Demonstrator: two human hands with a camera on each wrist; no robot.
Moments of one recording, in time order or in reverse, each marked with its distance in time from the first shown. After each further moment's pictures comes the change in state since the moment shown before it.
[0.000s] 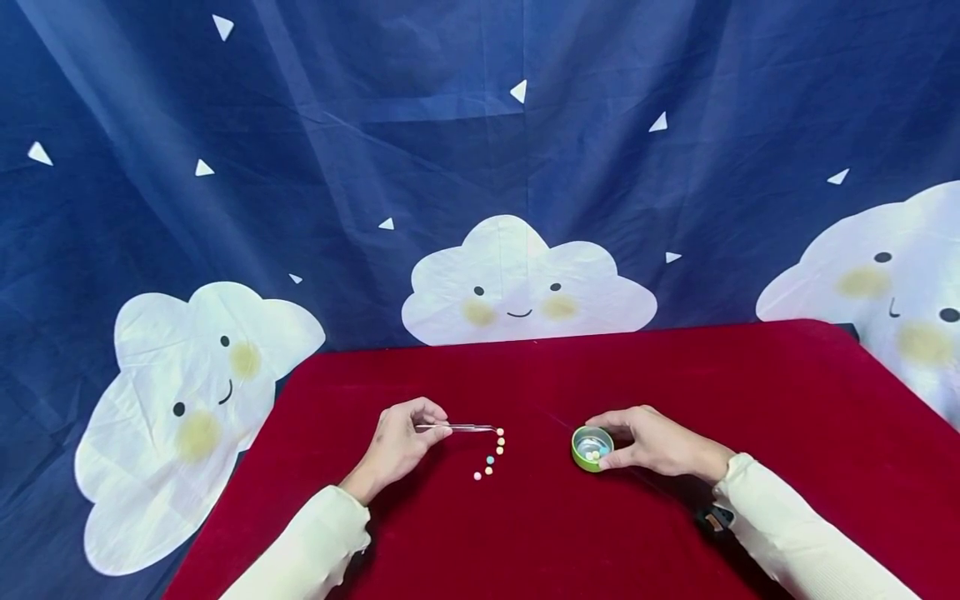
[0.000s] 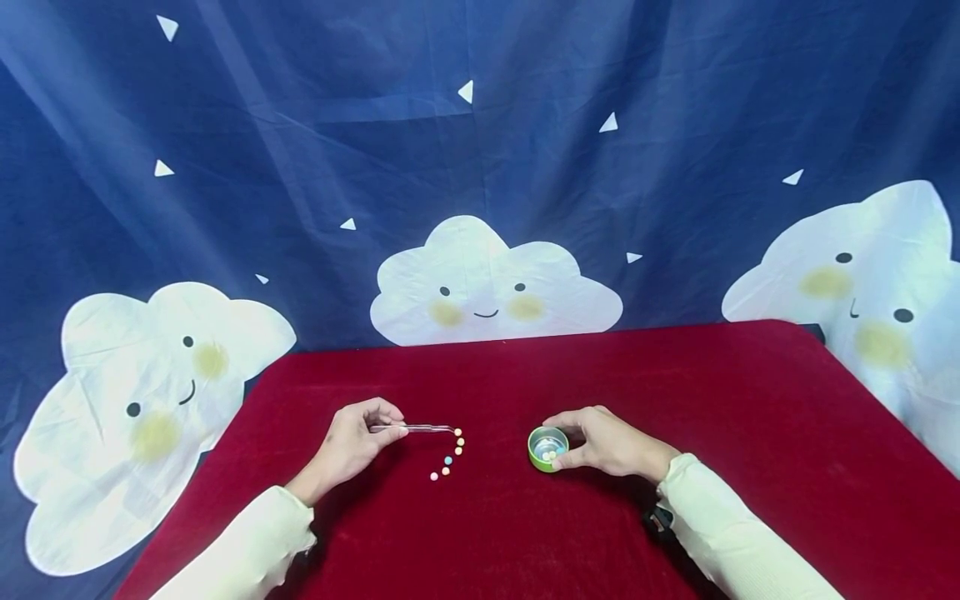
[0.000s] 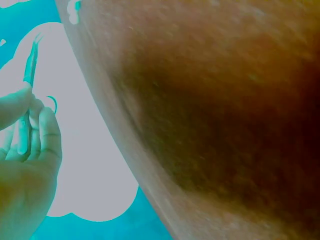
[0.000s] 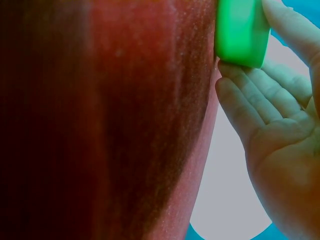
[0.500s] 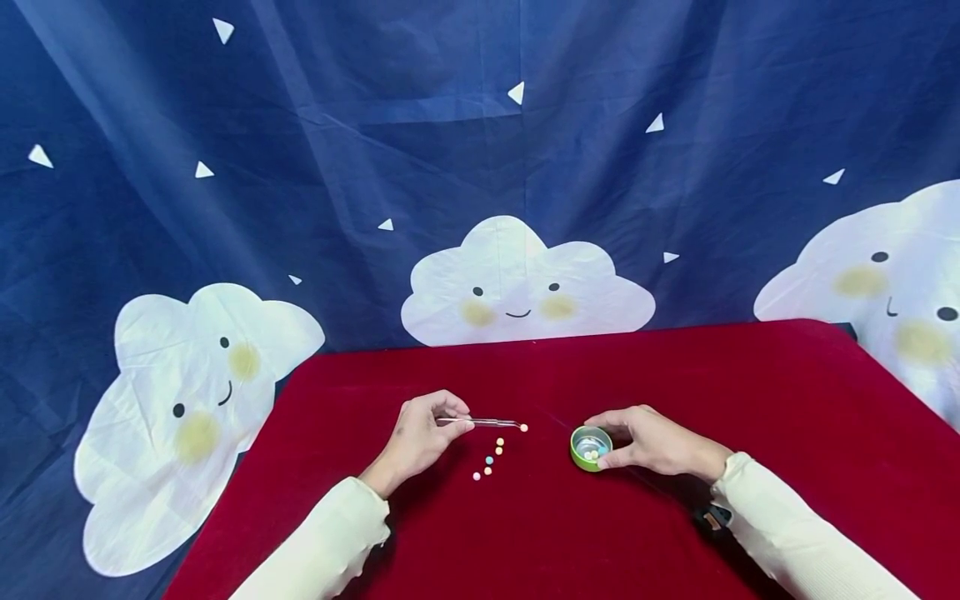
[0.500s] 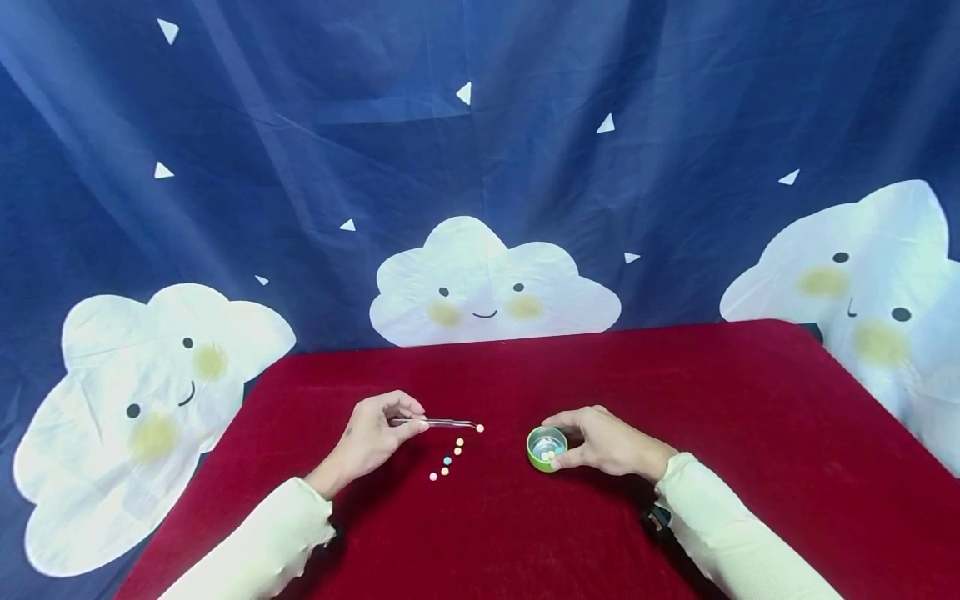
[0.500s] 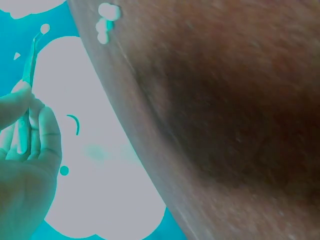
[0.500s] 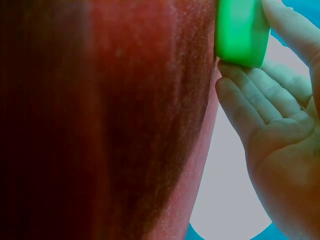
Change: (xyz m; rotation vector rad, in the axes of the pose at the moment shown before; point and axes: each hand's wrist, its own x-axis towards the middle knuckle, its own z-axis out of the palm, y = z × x) left_hand 0.008 0.021 0.017 -0.044 -0.030 0.104; right_hand 0.000 0.002 0.001 -0.014 0.006 0.004
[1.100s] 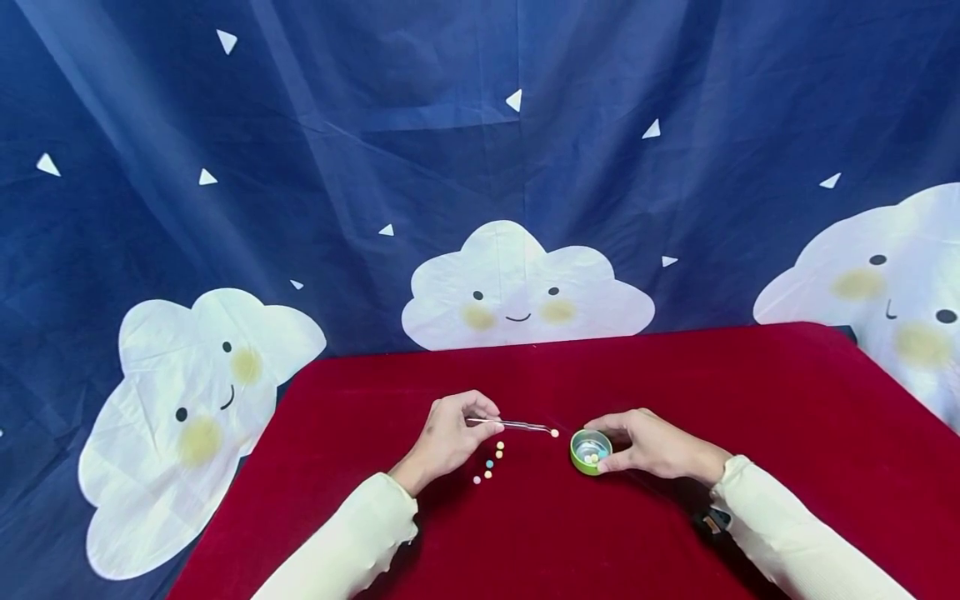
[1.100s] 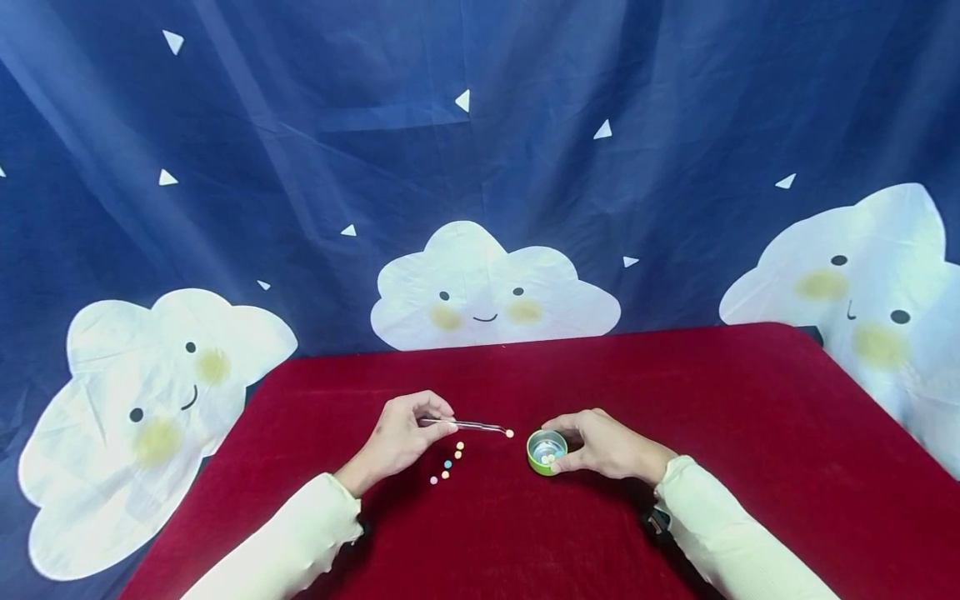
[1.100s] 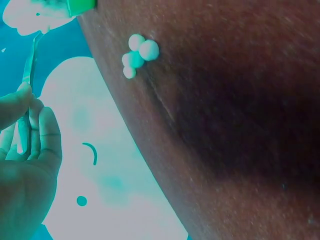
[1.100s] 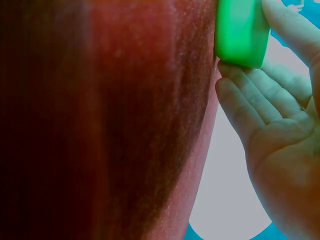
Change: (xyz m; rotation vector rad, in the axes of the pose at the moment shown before) left_hand 0.010 0.022 0.026 -0.033 -0.074 0.022; right_hand -0.001 -0.002 0.001 0.021 -0.004 0.006
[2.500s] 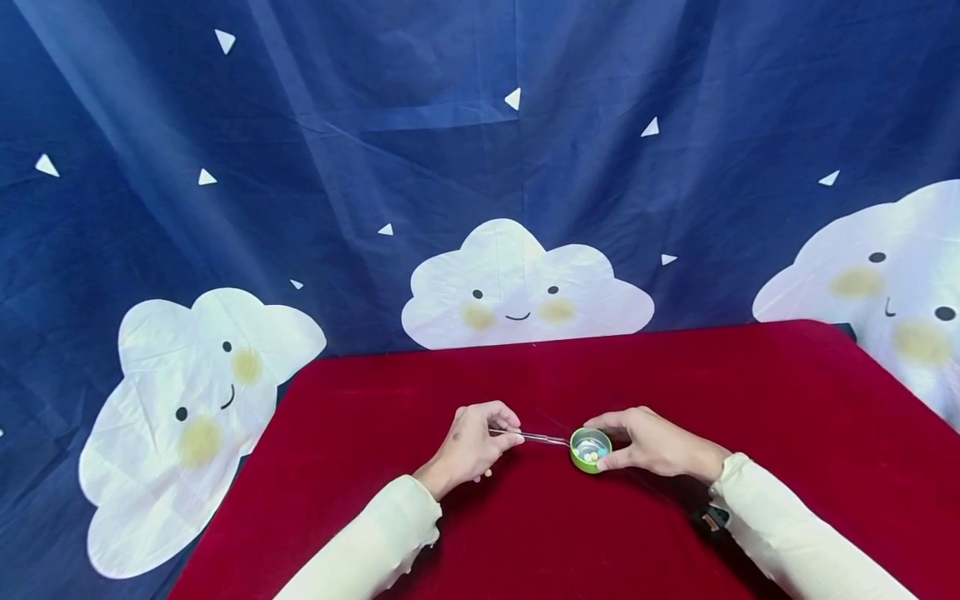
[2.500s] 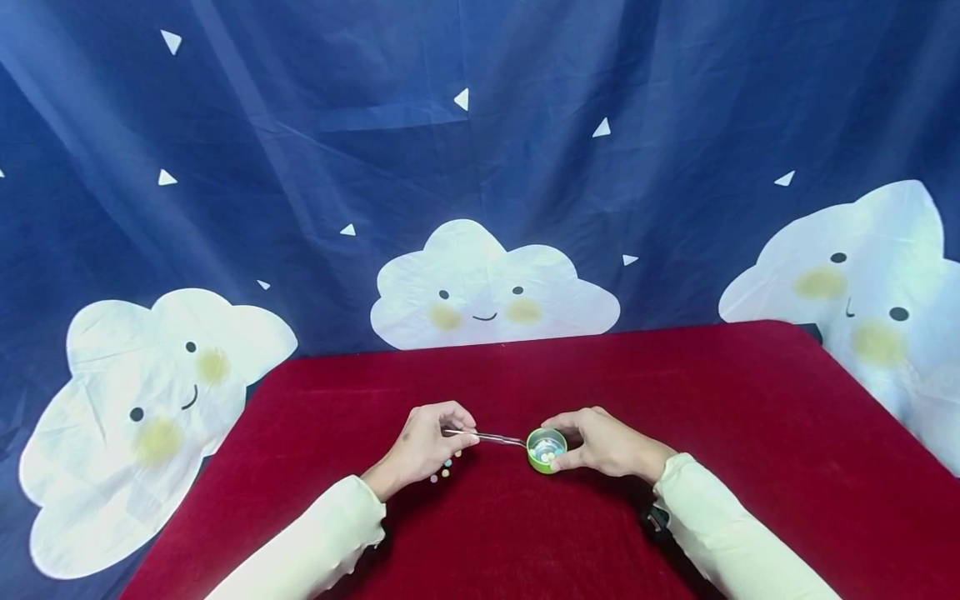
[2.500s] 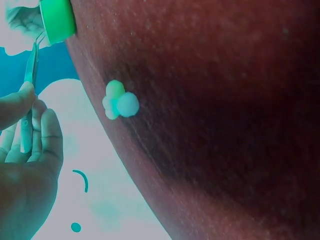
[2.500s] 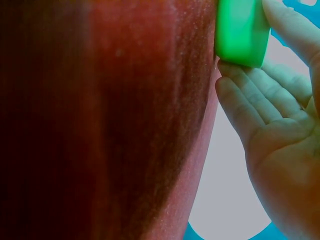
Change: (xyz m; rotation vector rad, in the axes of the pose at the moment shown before) left_hand -0.001 0.001 0.029 -0.036 -0.103 -0.070; right_hand 0.000 -0.002 -0.001 -0.023 0.004 0.006
